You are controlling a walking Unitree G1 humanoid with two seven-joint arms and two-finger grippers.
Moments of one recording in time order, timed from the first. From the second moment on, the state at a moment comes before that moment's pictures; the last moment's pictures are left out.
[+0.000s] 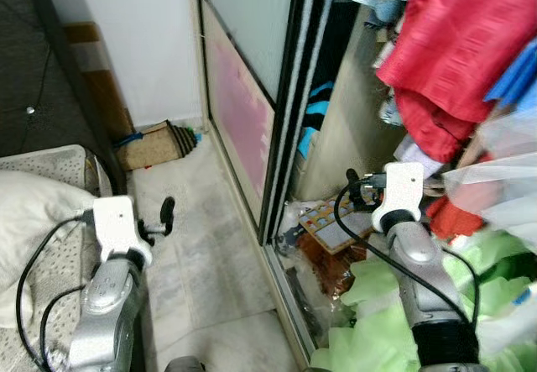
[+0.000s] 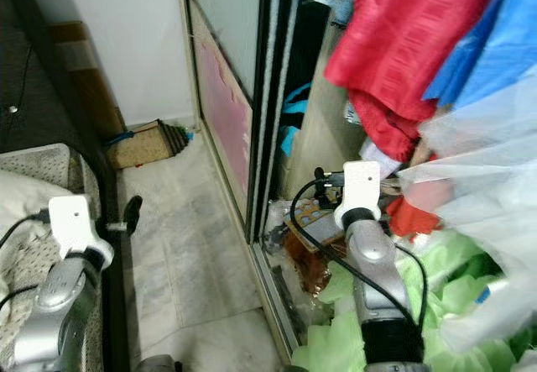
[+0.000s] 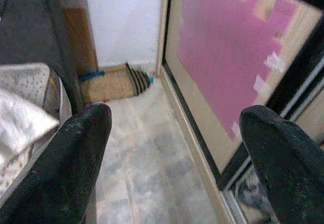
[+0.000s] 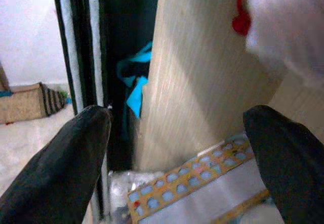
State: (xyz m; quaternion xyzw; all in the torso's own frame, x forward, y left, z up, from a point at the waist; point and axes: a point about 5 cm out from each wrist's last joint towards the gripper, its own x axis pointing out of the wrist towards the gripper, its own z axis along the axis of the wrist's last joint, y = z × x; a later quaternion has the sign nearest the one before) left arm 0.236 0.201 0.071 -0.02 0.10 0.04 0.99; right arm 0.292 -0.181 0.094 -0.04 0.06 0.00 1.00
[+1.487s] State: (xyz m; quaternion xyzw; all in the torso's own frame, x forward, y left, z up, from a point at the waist) left arm 0.239 0.171 0.065 -0.01 0.15 -0.04 0.99; right arm 0.289 -0.177 0.084 -0.05 0.07 -0.03 1.00
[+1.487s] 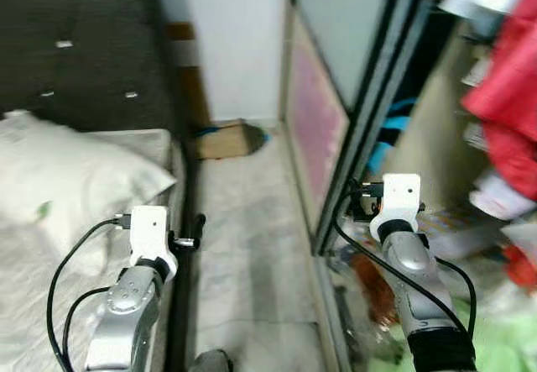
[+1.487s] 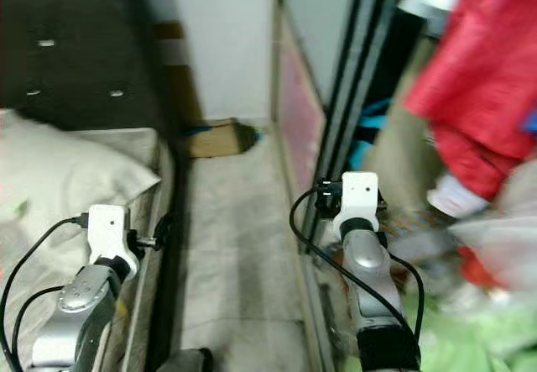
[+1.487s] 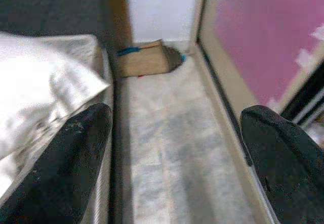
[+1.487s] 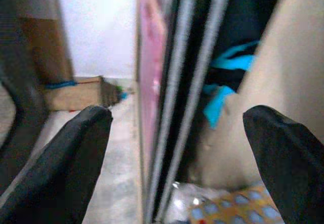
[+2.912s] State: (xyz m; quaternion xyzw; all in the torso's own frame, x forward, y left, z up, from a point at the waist) left arm 0.242 0.173 0.071 -0.02 0.11 -0.02 0.99; right arm 0.300 -0.166 0.085 -0.04 0.07 0.03 1.00
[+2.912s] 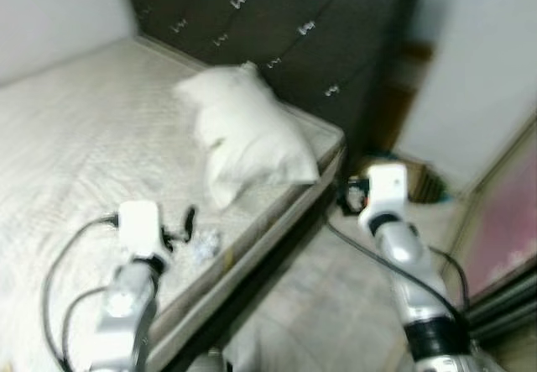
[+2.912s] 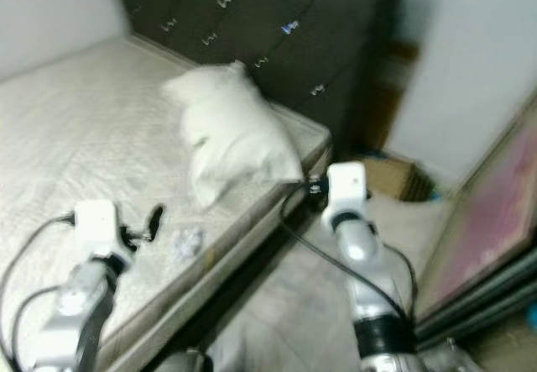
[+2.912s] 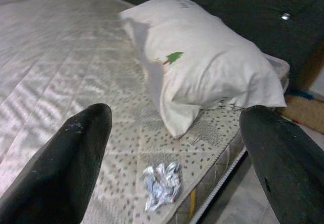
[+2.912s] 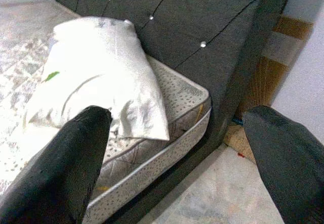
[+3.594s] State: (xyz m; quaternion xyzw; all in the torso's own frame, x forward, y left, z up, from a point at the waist) left arm 0.243 0.177 0.073 -0.01 0.10 -0.01 1.00; right arm 0.303 -0.158 0.088 -0.04 0.06 0.04 1.00
